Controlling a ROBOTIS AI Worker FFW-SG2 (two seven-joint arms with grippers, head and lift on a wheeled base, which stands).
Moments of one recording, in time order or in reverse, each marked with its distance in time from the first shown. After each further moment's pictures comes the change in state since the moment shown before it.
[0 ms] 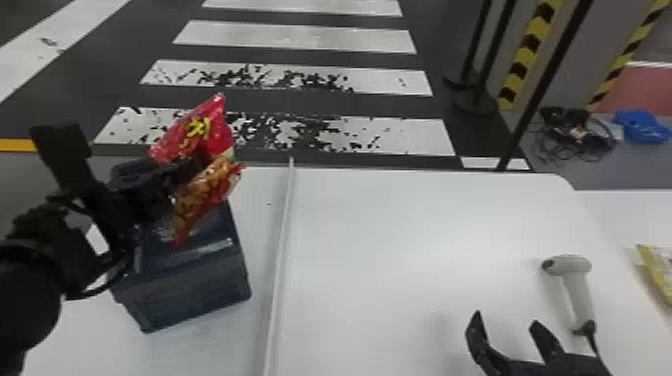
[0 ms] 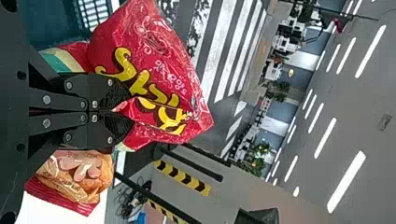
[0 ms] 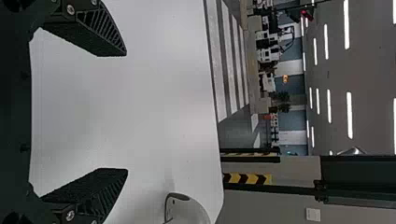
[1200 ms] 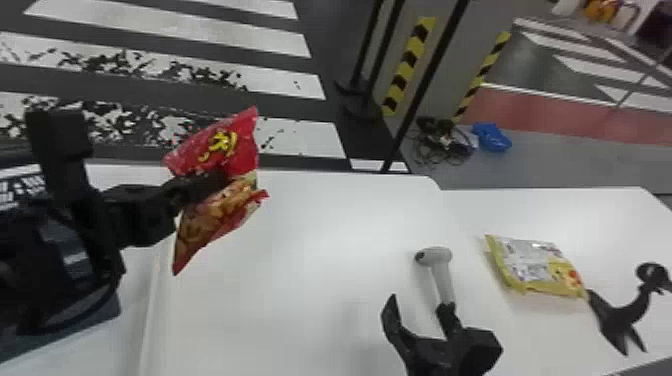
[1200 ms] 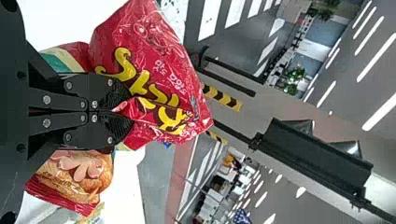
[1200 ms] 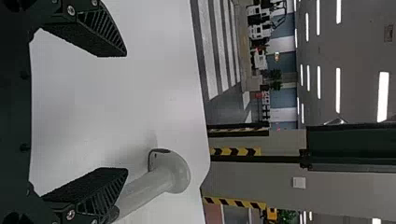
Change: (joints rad) left arm -0.013 -0.108 -0.310 -0.079 0.008 0.119 -0.002; right arm 0.019 0.017 -0.105 -0.078 -0.022 0.030 -0.007
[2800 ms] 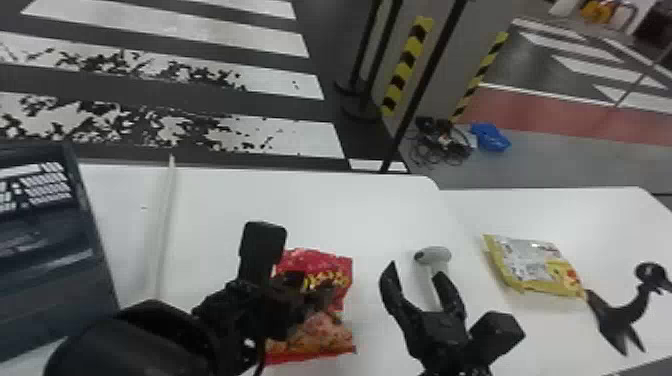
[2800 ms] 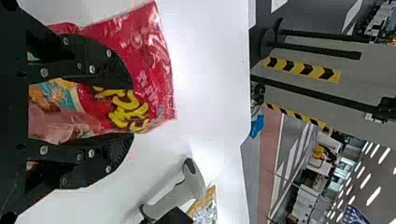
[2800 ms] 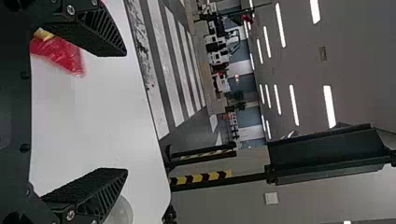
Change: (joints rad) left arm -0.041 -0.053 -0.470 0.335 -0.142 -0.121 0.200; right arm 0.025 0.003 0.023 -0.151 -0.116 -0.024 0.092
